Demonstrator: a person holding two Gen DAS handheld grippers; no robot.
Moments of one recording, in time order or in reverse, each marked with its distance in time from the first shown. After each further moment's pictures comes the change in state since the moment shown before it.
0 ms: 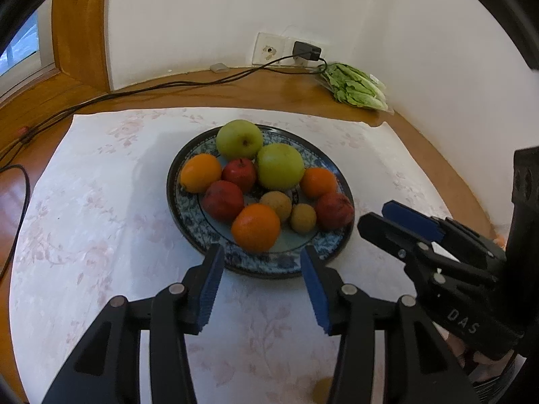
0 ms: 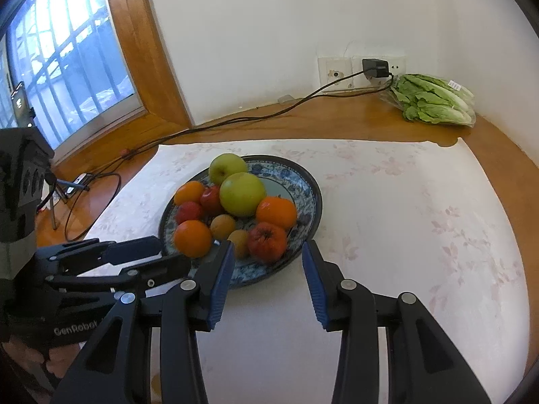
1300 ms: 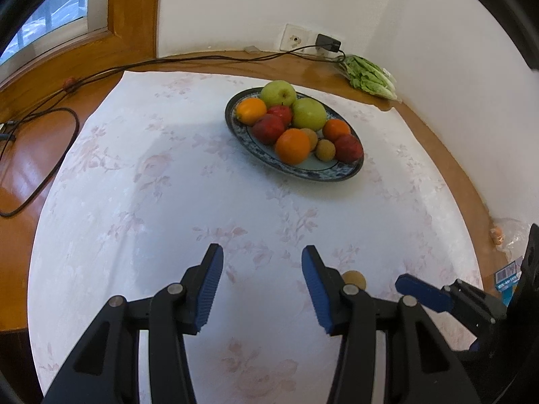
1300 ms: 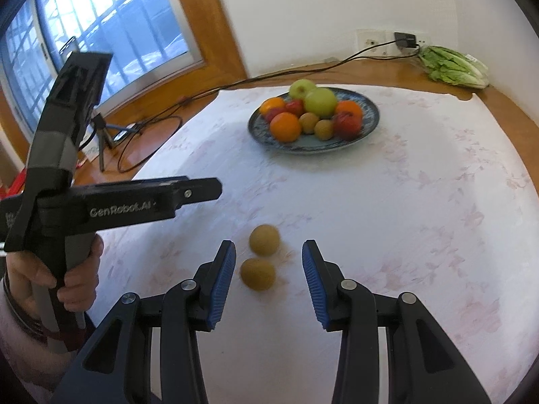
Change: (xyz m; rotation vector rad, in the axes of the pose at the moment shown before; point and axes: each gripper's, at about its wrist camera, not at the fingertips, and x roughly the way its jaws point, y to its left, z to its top) left arm -0.056 0.025 -0.068 -0.080 0.042 0.042; right arm -0.059 0.061 -0.092 -0.046 0.117 0.126
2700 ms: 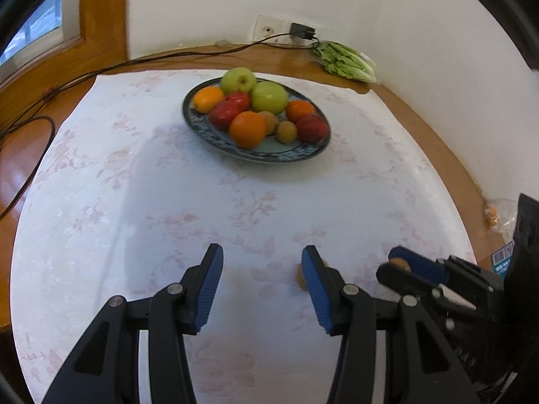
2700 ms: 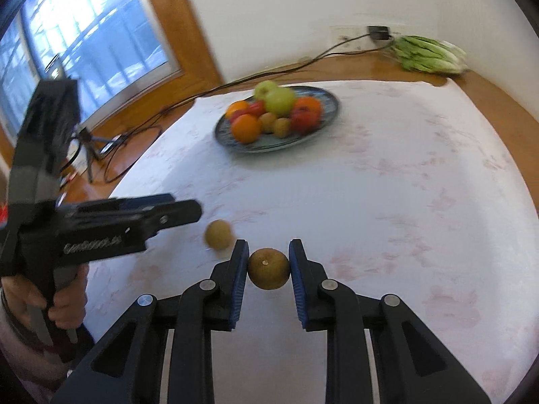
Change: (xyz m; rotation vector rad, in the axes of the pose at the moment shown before) left arm 0.005 -0.038 -0.013 0.077 0.013 -0.034; right arm -0.011 -0.041 -0.004 0.088 -0.028 -0.042
